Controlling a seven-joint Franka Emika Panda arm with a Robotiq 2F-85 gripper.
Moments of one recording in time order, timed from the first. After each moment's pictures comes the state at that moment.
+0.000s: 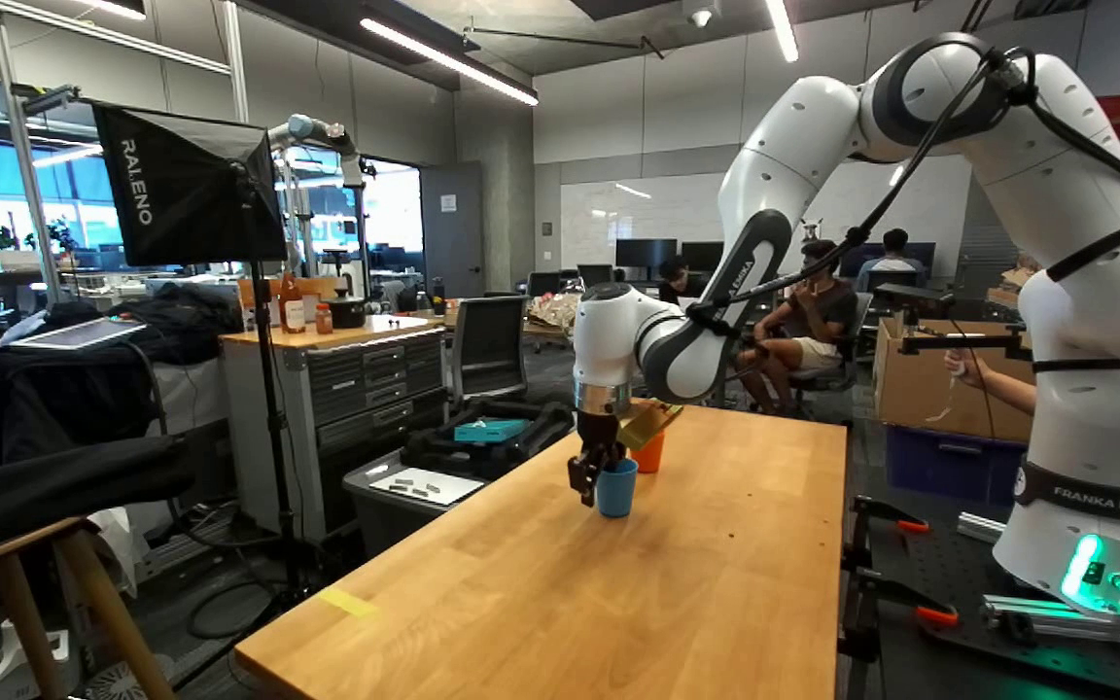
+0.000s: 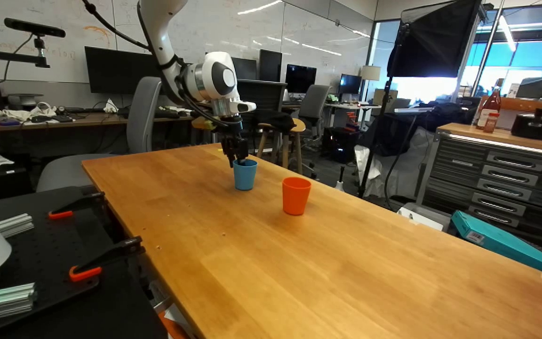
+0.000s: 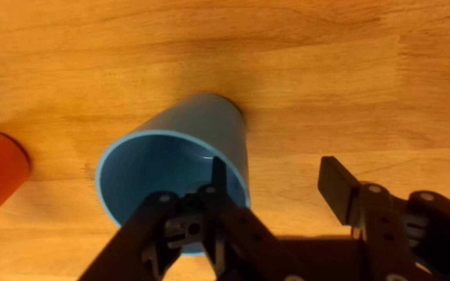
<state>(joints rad) 0.26 0.55 -0.04 -2.04 -0.44 2.63 0.72</state>
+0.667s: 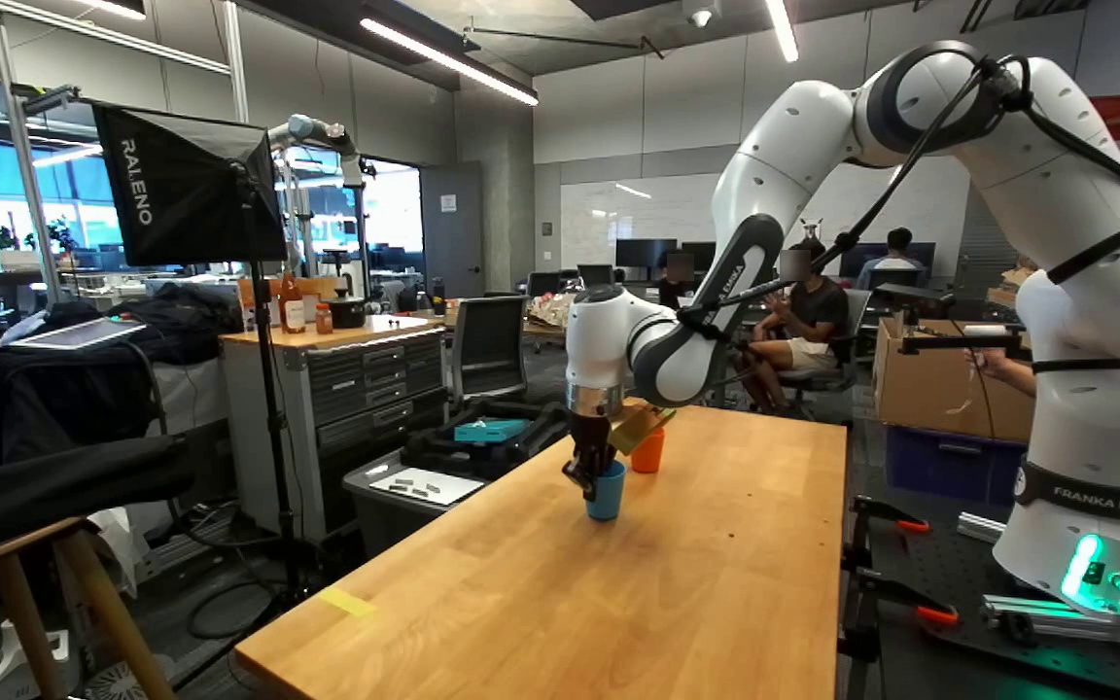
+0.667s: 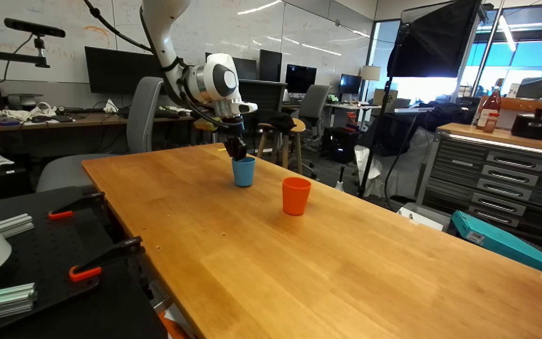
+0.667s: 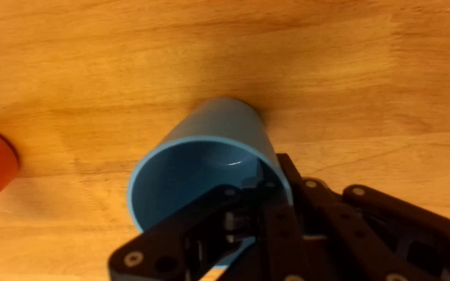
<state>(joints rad) 0.29 0.57 -0.06 -2.00 -0.41 2.63 0.72</state>
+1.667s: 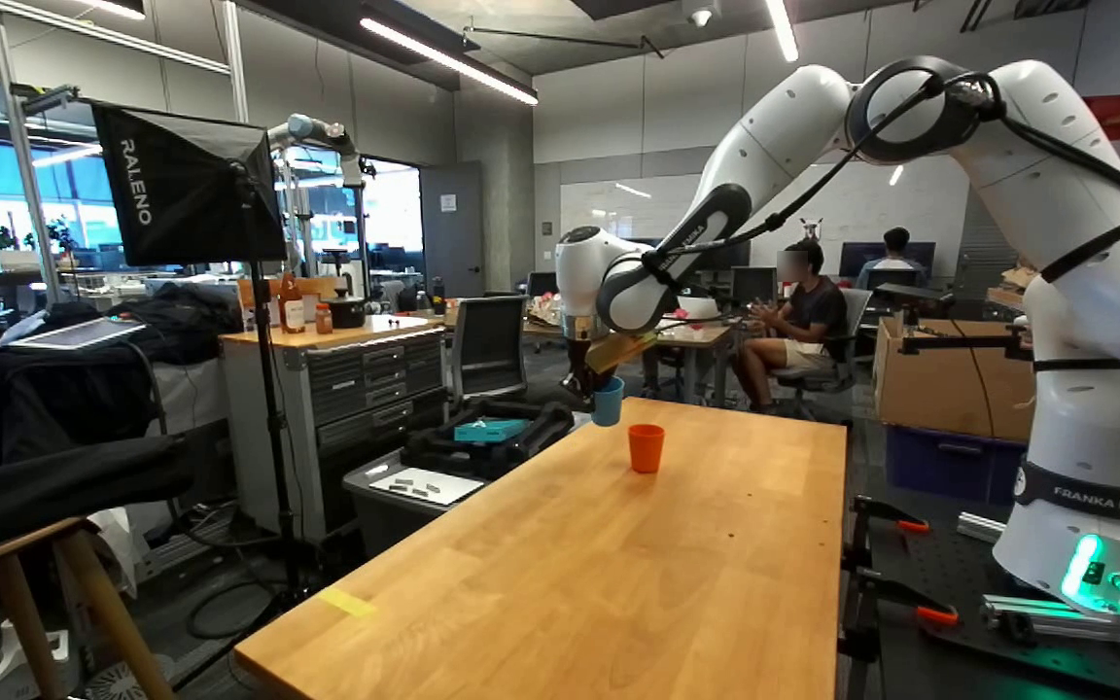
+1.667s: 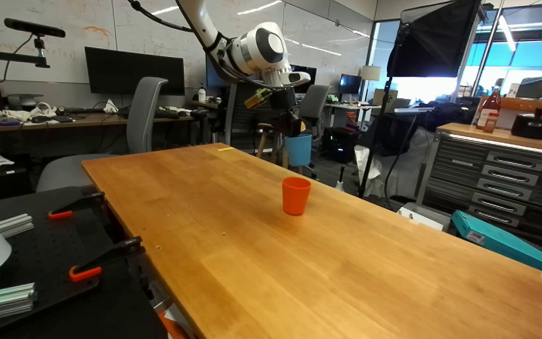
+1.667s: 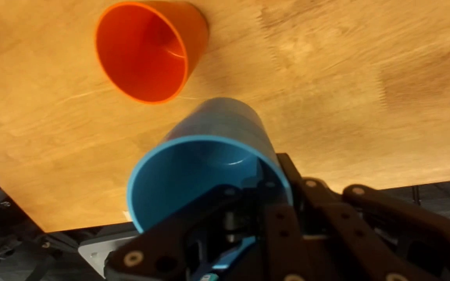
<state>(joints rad) 0.20 0.56 -0.19 -1.74 -0.41 2.37 0.72</state>
